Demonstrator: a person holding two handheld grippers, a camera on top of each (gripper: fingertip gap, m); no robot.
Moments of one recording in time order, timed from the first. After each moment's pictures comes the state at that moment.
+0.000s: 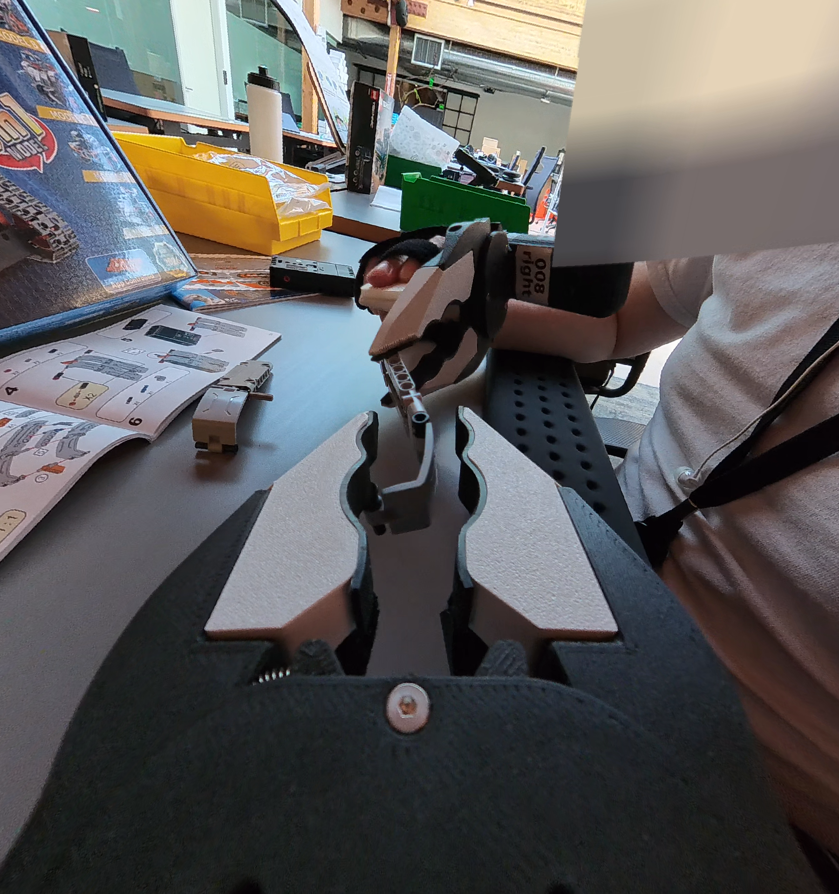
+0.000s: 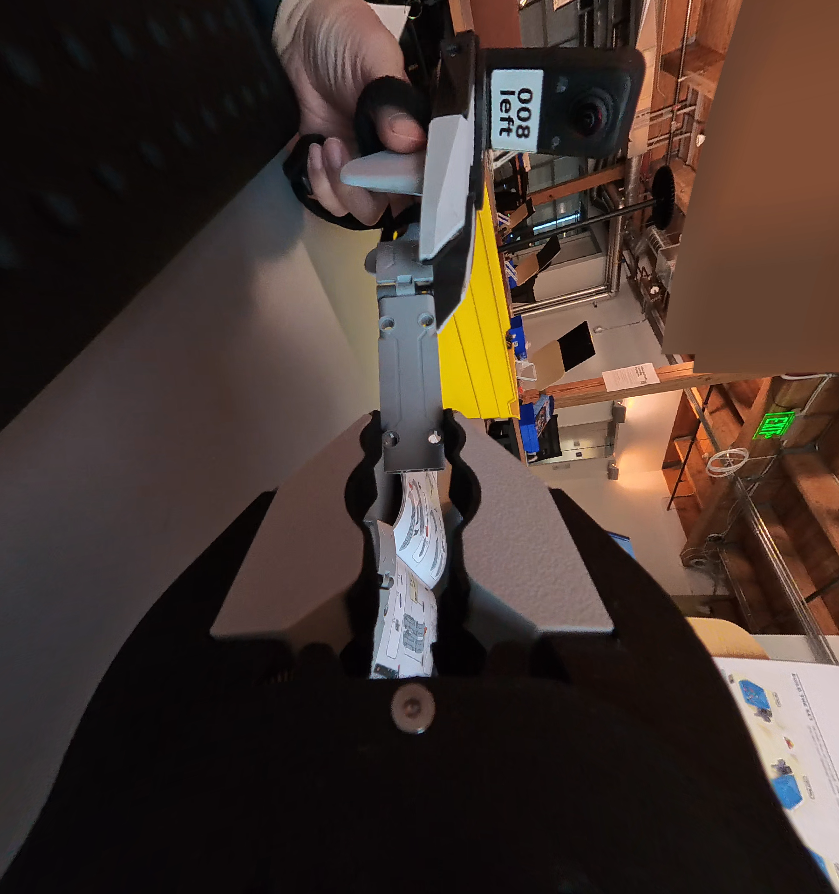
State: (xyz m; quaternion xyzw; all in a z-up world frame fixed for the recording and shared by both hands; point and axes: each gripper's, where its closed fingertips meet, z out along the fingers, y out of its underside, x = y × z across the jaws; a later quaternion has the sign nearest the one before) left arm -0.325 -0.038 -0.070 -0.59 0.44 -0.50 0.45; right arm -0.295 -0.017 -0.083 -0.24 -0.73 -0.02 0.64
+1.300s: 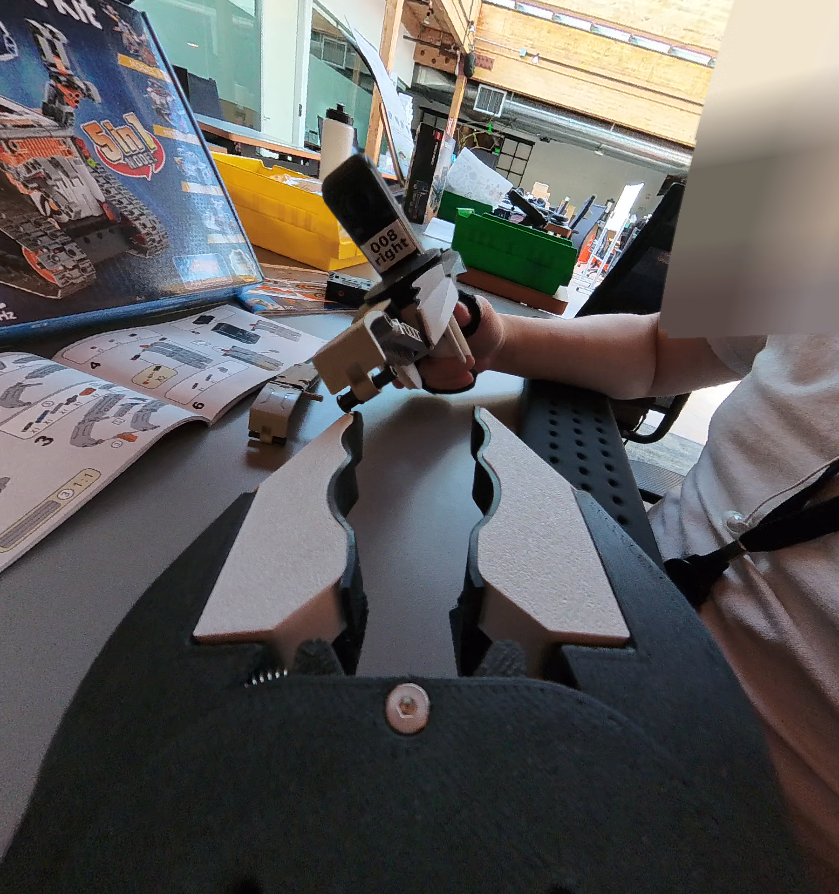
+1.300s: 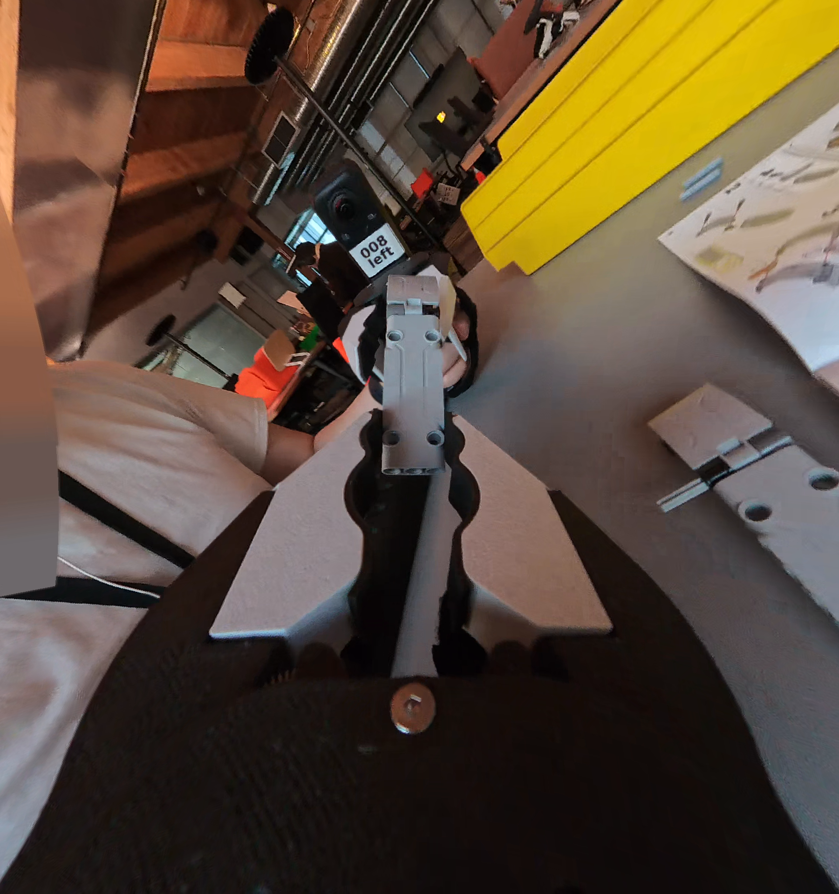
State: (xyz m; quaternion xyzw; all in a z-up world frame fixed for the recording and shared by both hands) left arm -0.335 -0.016 -0.068 -0.62 0.38 -0.50 0.47; right arm -0.283 0.005 -0.072 -0.63 -0.34 0.67 0.20
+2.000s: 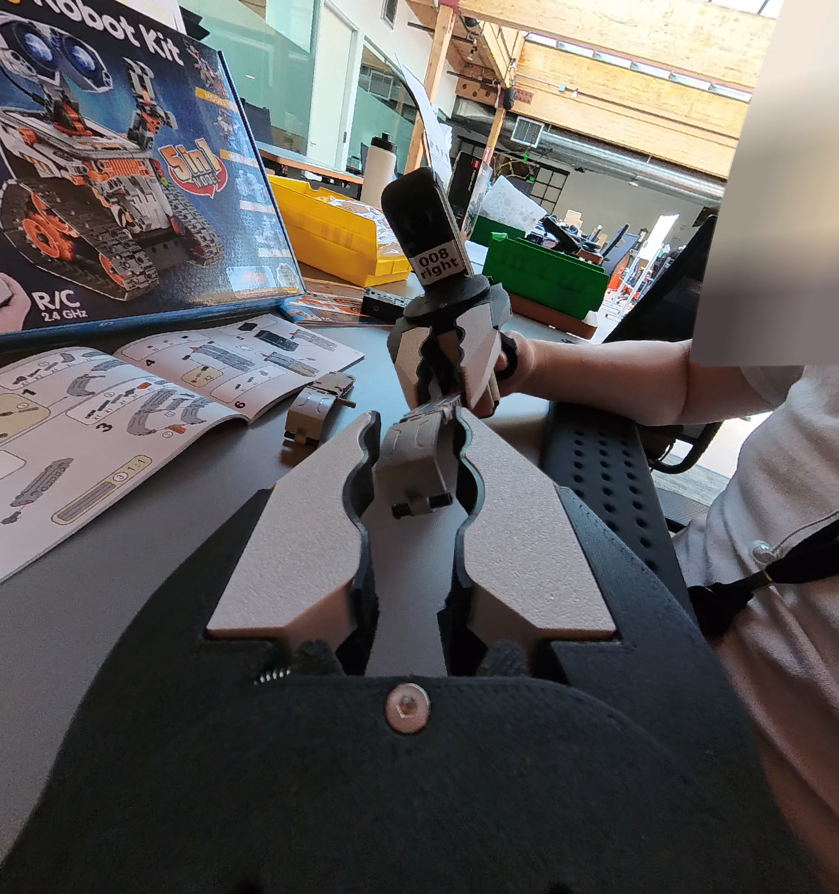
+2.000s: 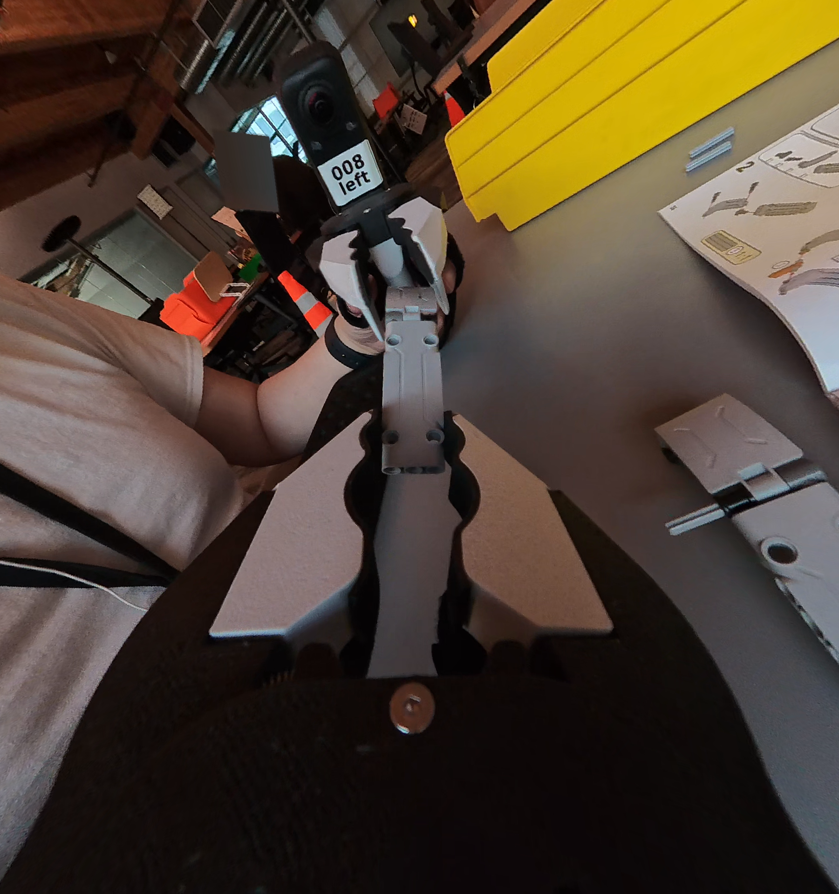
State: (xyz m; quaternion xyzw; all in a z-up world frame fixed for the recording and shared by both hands) left arm -0.345 -0.001 -0.065 -0.63 0.34 -0.49 0.50; right arm -0.299 -0.005 -0.093 -0.64 -0.41 0.61 0.22
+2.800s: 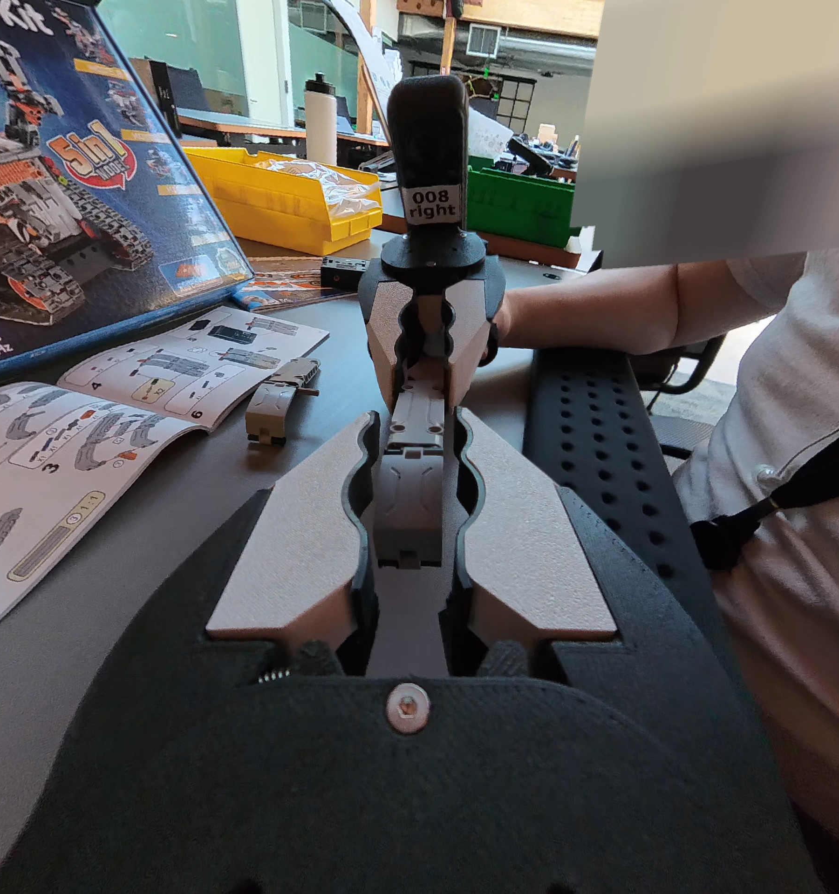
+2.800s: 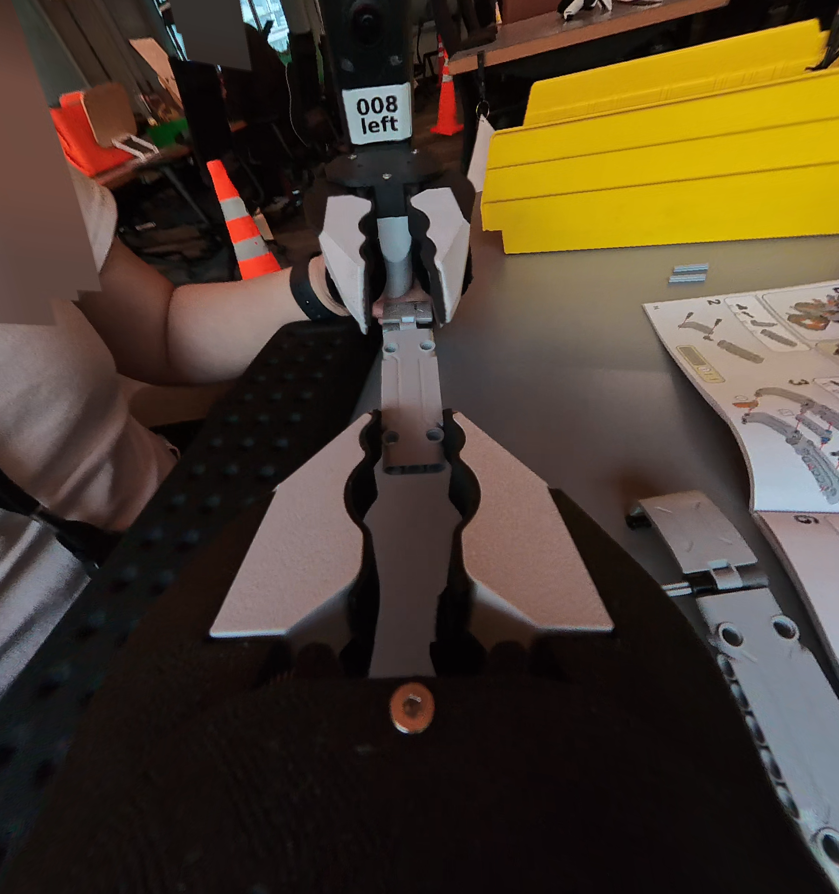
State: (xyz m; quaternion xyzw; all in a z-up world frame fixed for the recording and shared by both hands) left arm -0.329 -0.023 -0.074 -0.61 0.43 -0.46 0.48; right arm -0.305 -0.018 -0.098 -0.57 -0.55 0.50 0.35
